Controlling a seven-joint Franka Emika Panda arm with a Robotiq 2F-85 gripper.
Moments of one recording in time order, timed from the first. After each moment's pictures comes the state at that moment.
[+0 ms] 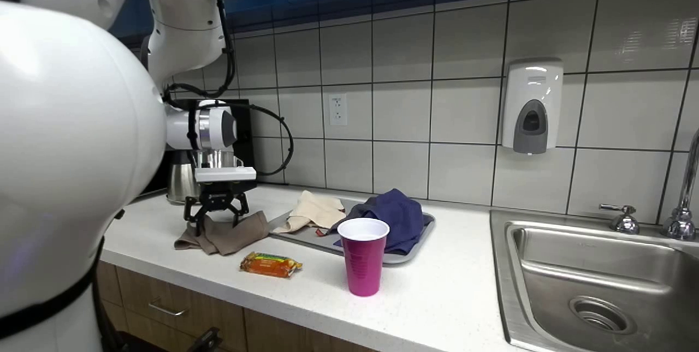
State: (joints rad) arm 0.33 0.63 0.29 -1.89 -0.18 2.30 -0.37
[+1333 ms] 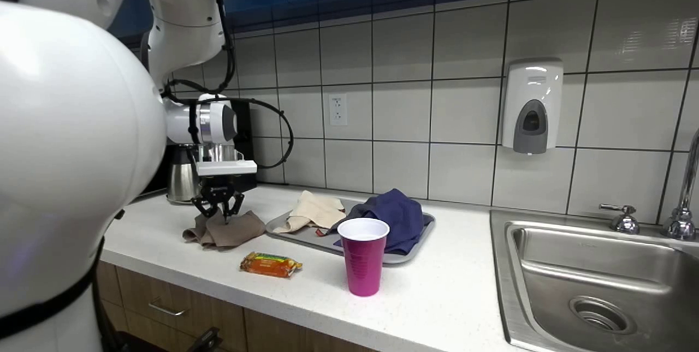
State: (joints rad) arm 0.34 0.62 0.29 -1.86 -0.19 2.30 -0.37
